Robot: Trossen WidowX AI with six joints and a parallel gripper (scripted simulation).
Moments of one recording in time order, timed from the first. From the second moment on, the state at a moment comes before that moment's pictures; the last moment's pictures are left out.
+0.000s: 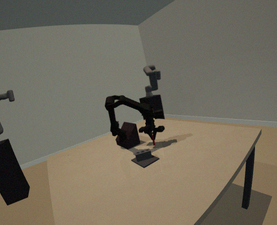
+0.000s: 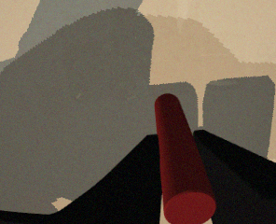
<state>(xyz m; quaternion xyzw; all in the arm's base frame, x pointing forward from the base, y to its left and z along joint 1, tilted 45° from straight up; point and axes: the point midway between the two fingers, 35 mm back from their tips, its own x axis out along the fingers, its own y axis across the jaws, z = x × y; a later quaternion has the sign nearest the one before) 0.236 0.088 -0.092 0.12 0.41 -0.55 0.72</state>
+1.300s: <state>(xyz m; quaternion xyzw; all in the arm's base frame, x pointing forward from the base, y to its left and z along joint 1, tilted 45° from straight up) 0.250 0.133 -0.033 0.12 0.41 -0.55 0.72</state>
